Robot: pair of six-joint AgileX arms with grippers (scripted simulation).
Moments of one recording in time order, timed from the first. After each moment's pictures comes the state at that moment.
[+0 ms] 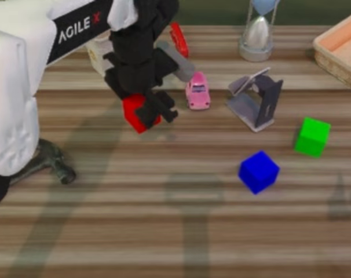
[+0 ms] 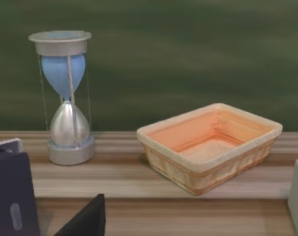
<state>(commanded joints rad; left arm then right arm) -0.48 2.38 2.09 -1.26 0.02 0.47 0.00 0.00 0.00 0.00 0.00 0.00</state>
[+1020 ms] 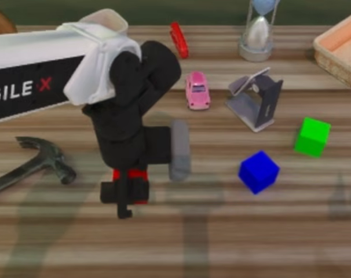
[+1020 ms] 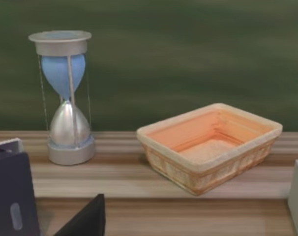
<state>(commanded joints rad) -0.65 1.83 1.33 -1.06 0.02 0.91 0.00 0.00 0.00 0.00 0.00 0.00</state>
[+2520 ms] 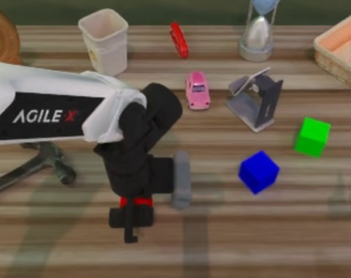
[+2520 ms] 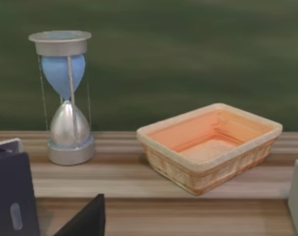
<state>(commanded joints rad) -0.66 1.93 1.17 -0.79 0.02 0.92 0.00 0.00 0.00 0.00 0.00 0.00</state>
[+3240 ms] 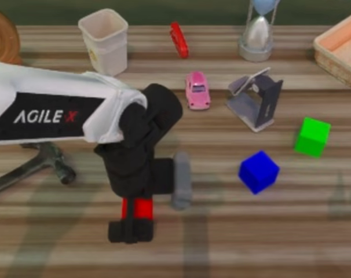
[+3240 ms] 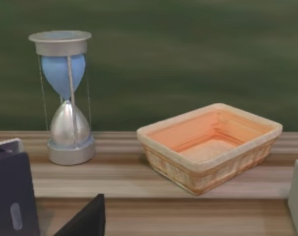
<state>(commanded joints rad) -0.66 1.93 1.17 -0.79 0.02 0.92 0.00 0.00 0.00 0.00 0.00 0.00</state>
